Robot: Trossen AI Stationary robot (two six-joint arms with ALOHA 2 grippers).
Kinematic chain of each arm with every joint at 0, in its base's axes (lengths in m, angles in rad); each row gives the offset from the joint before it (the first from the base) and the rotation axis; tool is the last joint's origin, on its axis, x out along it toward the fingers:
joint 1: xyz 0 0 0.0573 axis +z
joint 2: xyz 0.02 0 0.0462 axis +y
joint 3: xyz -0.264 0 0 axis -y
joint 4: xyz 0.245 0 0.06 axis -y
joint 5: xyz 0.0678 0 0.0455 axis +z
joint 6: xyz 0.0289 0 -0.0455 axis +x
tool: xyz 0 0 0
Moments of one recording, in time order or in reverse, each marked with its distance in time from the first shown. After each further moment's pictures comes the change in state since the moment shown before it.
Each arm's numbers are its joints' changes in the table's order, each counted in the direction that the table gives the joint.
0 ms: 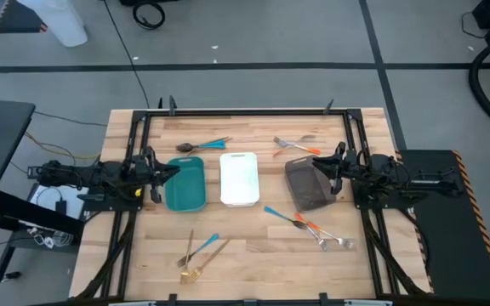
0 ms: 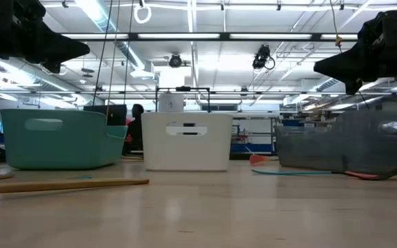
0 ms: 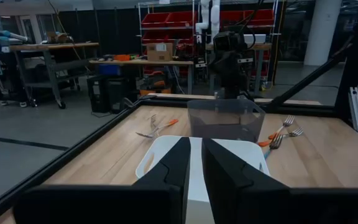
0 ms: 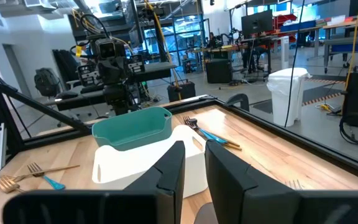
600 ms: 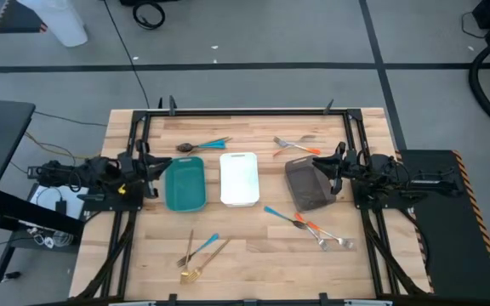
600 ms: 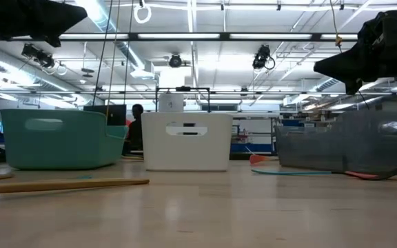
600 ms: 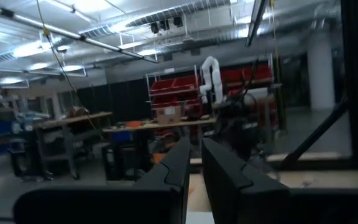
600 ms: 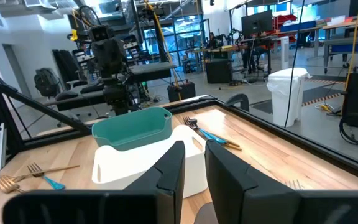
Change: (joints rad) left arm 0.005 0.000 0.000 0.305 -0.025 0.198; right arm 0.000 0.000 0.000 0.001 0.000 -0.003
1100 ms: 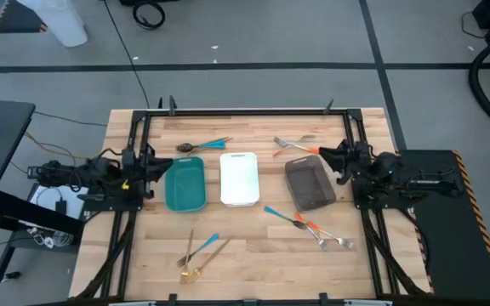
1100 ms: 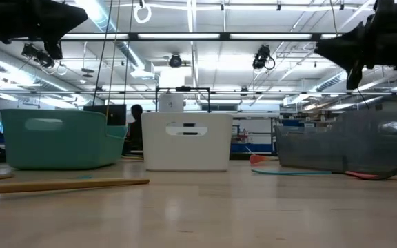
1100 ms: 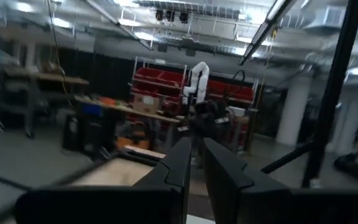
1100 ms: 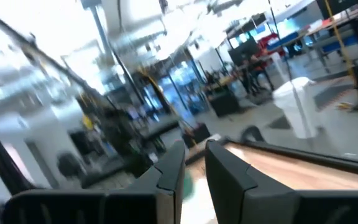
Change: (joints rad) left arm -0.002 0.000 0.000 -0.033 -0.013 -0.364; right arm 0.000 0.000 0.000 0.223 -0.083 0.267
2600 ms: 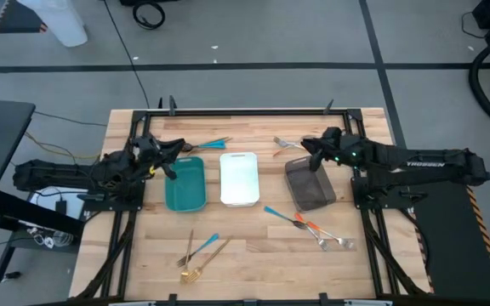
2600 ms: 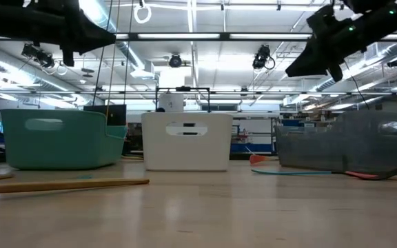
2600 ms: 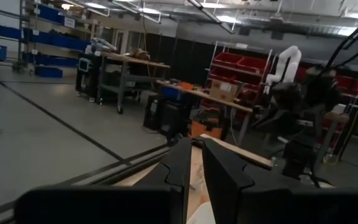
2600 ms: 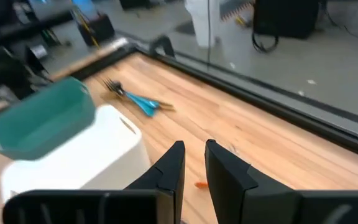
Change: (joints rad) left arm 0.214 0.474 0.091 0.243 0.167 -0.016; right arm -0.128 0.719 0.486 -0.434 -0.085 -0.013
